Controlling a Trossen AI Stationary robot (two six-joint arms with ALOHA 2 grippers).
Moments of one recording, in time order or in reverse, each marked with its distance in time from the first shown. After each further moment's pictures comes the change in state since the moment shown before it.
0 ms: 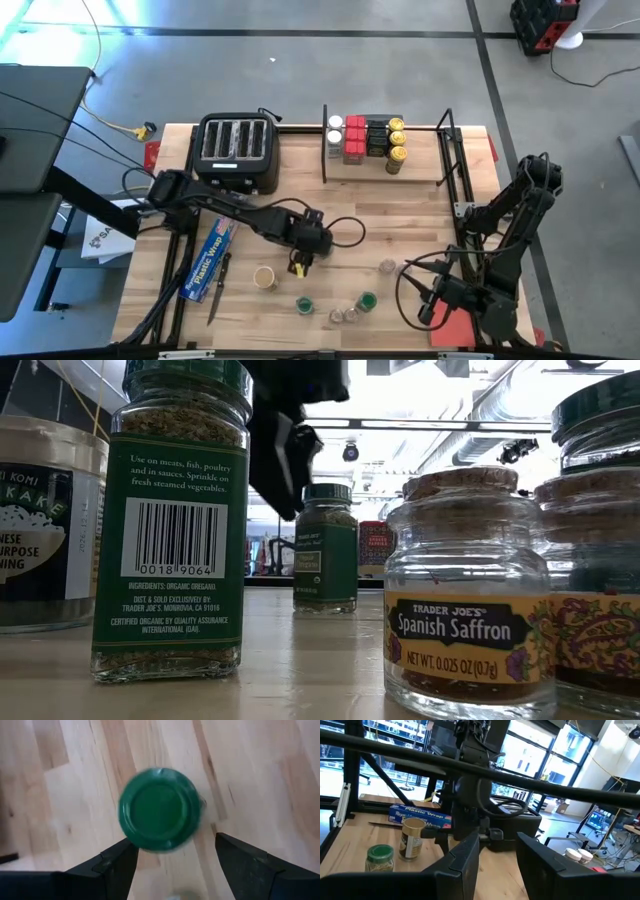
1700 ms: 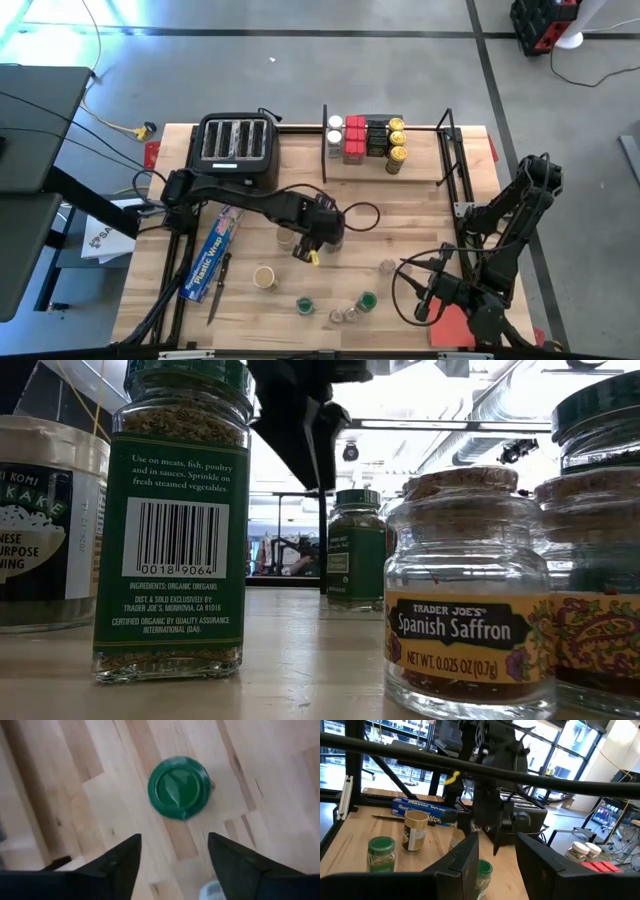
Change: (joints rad) left arm 0.070 0.086 0.275 -0.257 -0.012 0.183; right arm -0.031 0.000 -0.001 -0.177 -0.059 0.192
